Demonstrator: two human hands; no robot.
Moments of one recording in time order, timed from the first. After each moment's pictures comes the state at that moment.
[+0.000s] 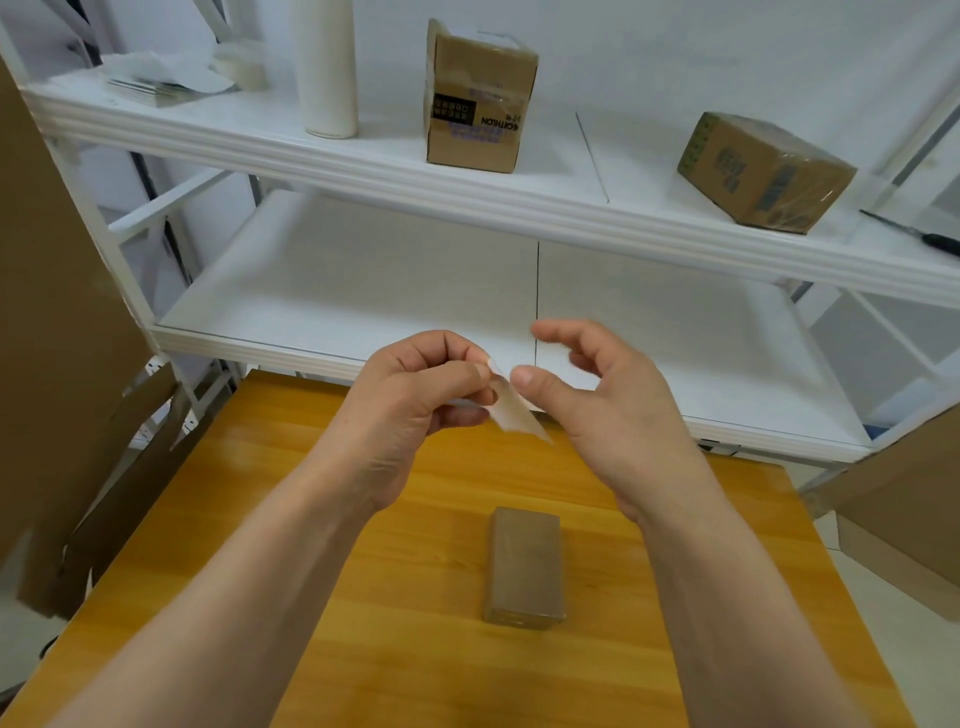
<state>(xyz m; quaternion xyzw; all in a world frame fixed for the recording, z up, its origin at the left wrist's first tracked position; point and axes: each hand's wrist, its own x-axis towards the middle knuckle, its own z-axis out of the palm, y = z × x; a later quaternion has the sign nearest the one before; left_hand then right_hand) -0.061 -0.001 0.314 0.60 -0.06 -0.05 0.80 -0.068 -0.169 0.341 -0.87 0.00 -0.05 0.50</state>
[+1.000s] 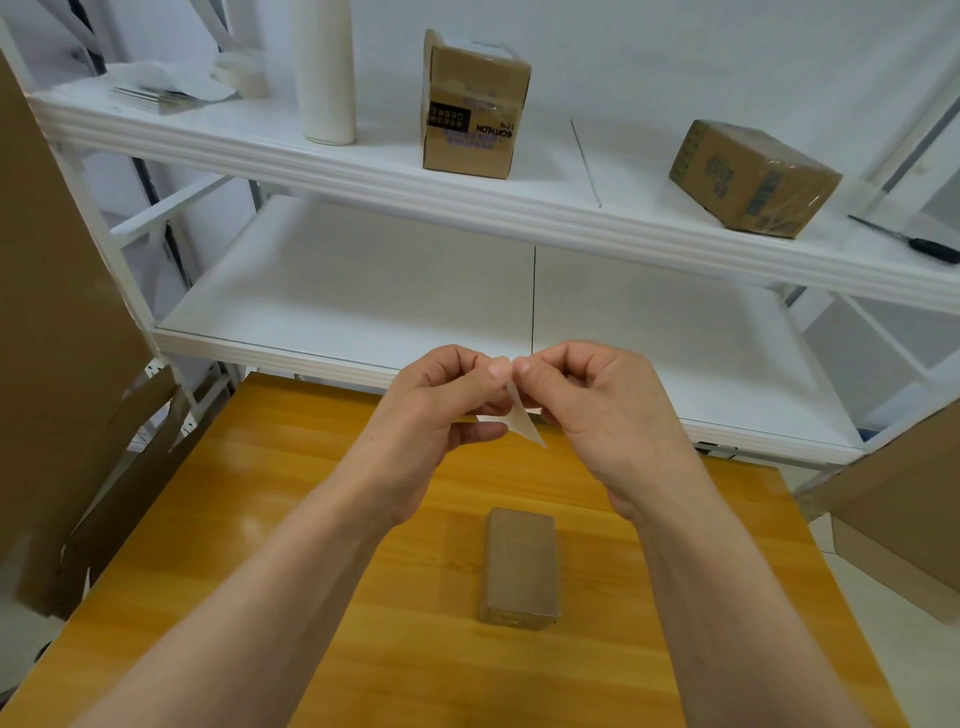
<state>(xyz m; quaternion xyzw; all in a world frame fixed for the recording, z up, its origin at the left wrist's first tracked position) -0.070 -0.018 0.307 0.59 -0.06 -0.08 0.80 -0.069 -0.173 0.339 -0.82 -0.02 -0.03 0.57</state>
